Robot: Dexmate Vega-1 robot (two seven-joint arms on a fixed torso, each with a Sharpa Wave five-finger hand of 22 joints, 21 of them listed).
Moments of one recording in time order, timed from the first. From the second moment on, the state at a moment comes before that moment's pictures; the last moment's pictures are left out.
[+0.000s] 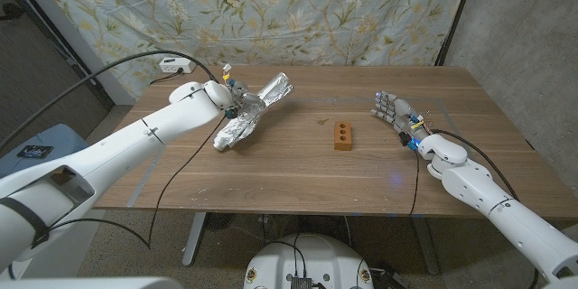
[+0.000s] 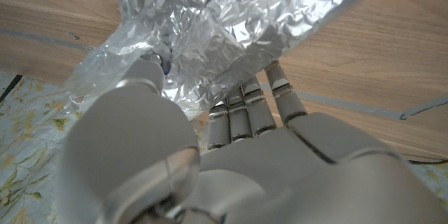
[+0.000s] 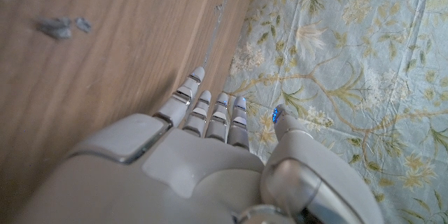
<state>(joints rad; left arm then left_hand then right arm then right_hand) 0.48 0.80 0.74 -1.90 -0.07 0.94 -0.03 0.97 0.05 0.44 -0.16 0.48 0.76 0.16 0.36 0.35 0.64 0.09 0.76 0.52 0.71 0.01 0.39 0.30 0.50 0.16 0.45 0.22 -0.97 -0.66 -0.33 -1.48 0.72 0.11 0.02 0.32 0.17 0.40 -0.04 0.18 0.27 -0.02 0.19 0.19 0.20 0.02 0.20 0.20 0.11 0.02 0.22 0.23 0.37 0.01 0.20 0.17</state>
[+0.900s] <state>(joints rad) 0.60 0.78 0.59 -1.84 -0.29 0.74 0.04 0.96 0.04 0.44 -0.16 0.50 0.76 0.17 0.38 0.38 0.64 0.09 0.78 0.64 0.69 0.03 0.34 0.27 0.50 0.17 0.46 0.21 -1.01 -0.72 -0.31 -1.58 0.72 0.05 -0.01 0.32 0.17 0.40 -0.04 0.18 0.26 -0.02 0.19 0.19 0.20 0.03 0.20 0.20 0.11 0.04 0.22 0.23 0.38 0.02 0.20 0.17</state>
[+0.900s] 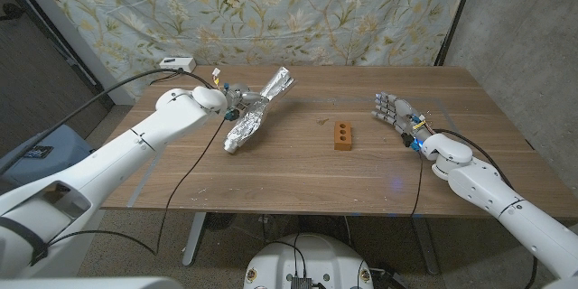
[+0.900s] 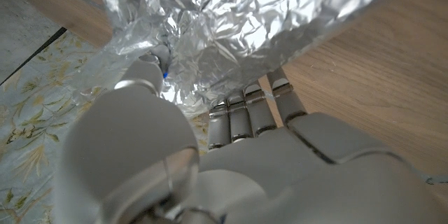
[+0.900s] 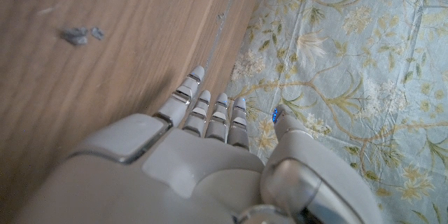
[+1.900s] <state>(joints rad) 0.64 0.70 0.49 -1.67 -0.54 0.52 0.03 0.94 0.03 0.45 -0.17 0.53 0.77 0.17 0.43 0.41 0.65 0.08 0.81 0.72 0.72 0.01 0.33 0.27 0.52 0.16 0.48 0.20 -1.01 -0.76 -0.31 -1.63 0.73 -0.01 -0.02 0.32 0.17 0.40 -0.04 0.18 0.26 -0.02 0.19 0.19 0.20 0.03 0.20 0.20 0.11 0.06 0.23 0.23 0.39 0.06 0.20 0.17</state>
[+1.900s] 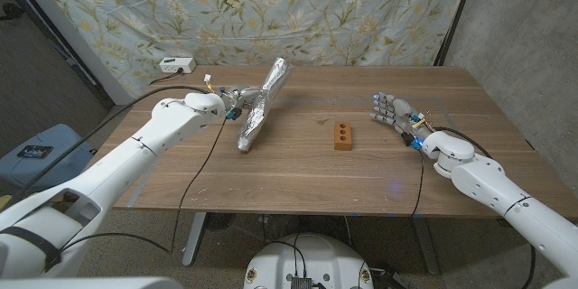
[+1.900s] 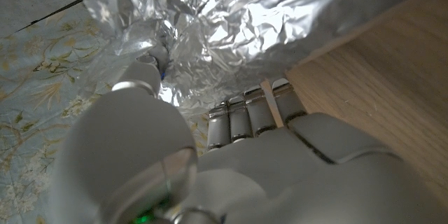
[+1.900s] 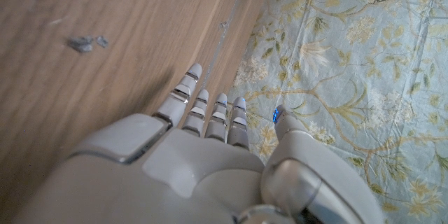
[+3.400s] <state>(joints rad) 0.65 0.55 0.40 -1.39 -0.95 0.41 -0.15 0.93 0.04 0.46 -0.18 0.57 0.76 0.16 0.43 0.47 0.64 0.07 0.82 0.72 0.71 0.02 0.30 0.30 0.52 0.16 0.48 0.19 -1.04 -0.79 -0.32 -1.69 0.74 -0.05 -0.01 0.32 0.17 0.40 -0.04 0.18 0.26 -0.02 0.19 0.19 0.19 0.03 0.20 0.20 0.11 0.06 0.23 0.23 0.40 0.06 0.20 0.17</state>
